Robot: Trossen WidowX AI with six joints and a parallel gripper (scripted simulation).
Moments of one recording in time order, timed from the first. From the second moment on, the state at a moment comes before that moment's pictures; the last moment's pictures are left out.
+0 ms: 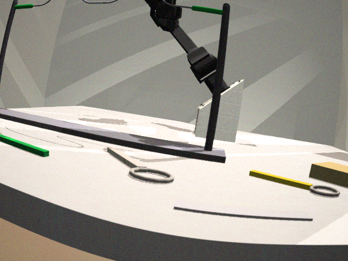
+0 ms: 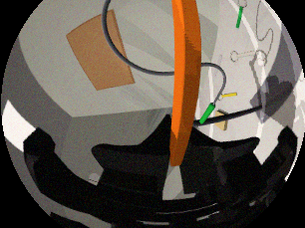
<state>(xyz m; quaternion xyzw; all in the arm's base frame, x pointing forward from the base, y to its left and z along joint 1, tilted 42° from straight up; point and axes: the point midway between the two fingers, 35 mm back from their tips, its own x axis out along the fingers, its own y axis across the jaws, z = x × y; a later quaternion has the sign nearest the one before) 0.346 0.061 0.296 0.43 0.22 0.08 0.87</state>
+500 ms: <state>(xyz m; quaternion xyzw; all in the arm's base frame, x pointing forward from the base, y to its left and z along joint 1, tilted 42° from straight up) 0.347 0.049 0.284 0.31 0.23 0.04 0.92</state>
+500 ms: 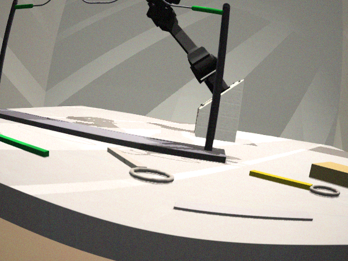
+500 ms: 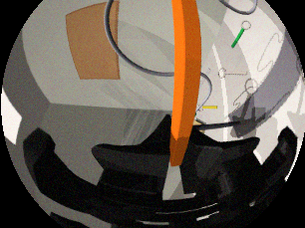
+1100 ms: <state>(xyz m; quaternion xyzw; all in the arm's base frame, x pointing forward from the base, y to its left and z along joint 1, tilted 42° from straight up) 0.348 0.027 0.273 0.13 0.23 -0.02 0.96</state>
